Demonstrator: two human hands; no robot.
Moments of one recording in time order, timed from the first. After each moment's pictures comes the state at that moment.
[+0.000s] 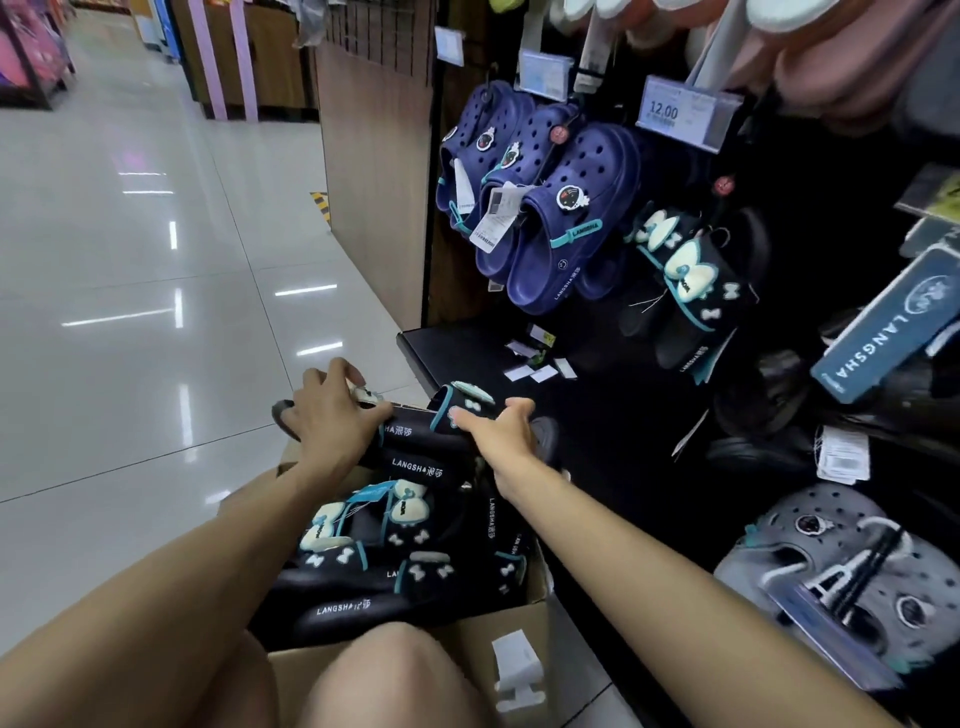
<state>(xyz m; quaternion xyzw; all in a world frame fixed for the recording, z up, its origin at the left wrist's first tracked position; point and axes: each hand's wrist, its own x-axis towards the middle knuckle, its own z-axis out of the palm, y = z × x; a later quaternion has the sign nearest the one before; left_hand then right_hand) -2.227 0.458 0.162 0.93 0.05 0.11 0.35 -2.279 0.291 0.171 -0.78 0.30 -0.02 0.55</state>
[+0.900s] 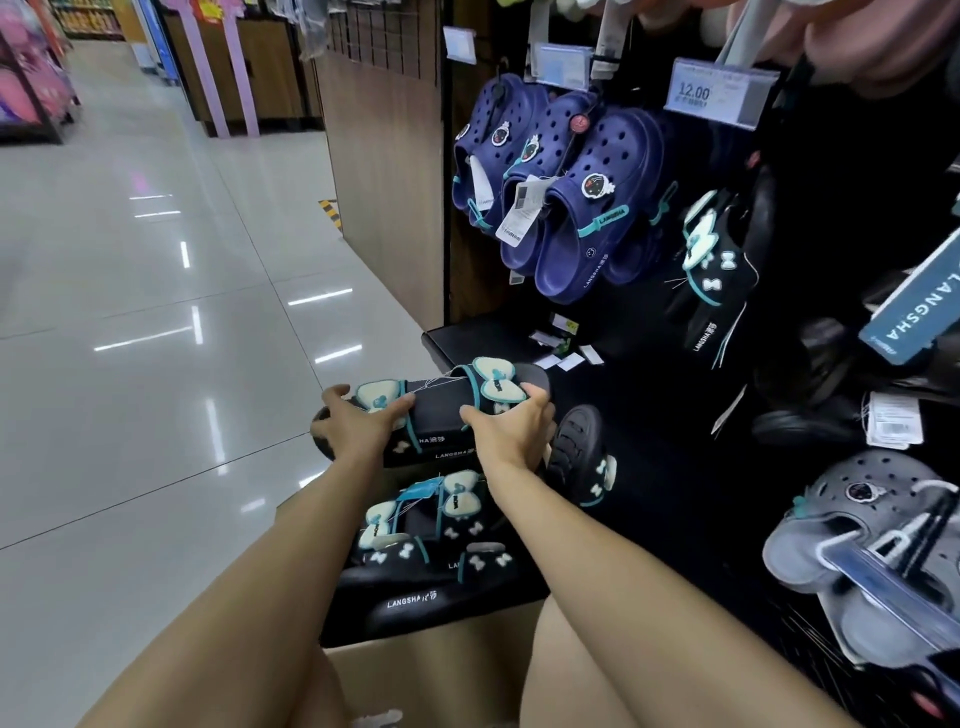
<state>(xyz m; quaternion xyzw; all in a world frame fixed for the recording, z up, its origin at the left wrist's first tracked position) -2.220 0.486 0.156 0.78 0.19 0.02 0.59 -2.266 0.352 0.162 -0.77 0.36 -0.19 0.49</state>
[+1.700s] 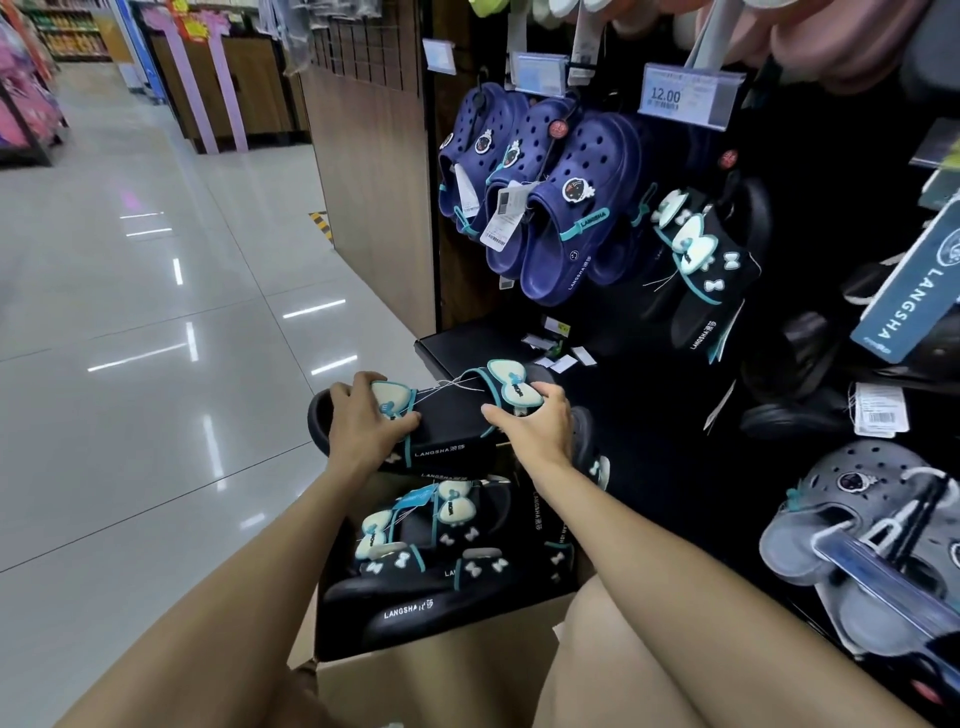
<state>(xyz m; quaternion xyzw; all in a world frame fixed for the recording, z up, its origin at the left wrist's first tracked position) -2.217 0.488 0.162 0.89 -0.05 0.07 0.44 -2.273 0.297 0.156 -0.80 0.28 -0.17 0.51</state>
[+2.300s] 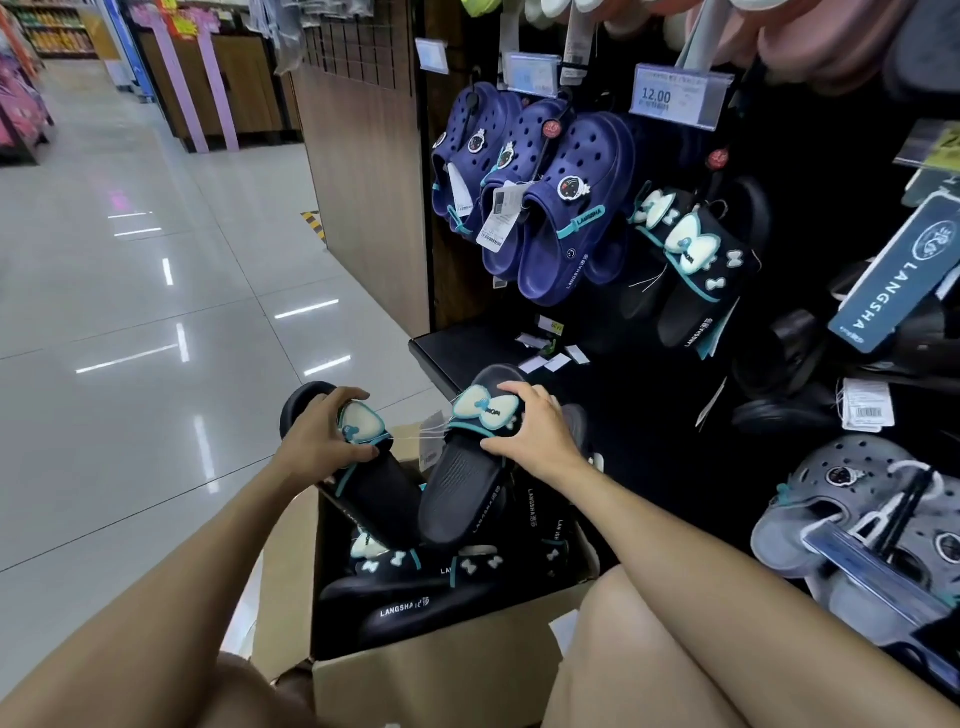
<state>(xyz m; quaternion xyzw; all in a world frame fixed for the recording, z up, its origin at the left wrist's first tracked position) -2.204 0.548 0.156 0.91 -0.16 -0.04 0.38 -2.284 0.279 0.157 -0.92 0.10 -0.09 0.38</state>
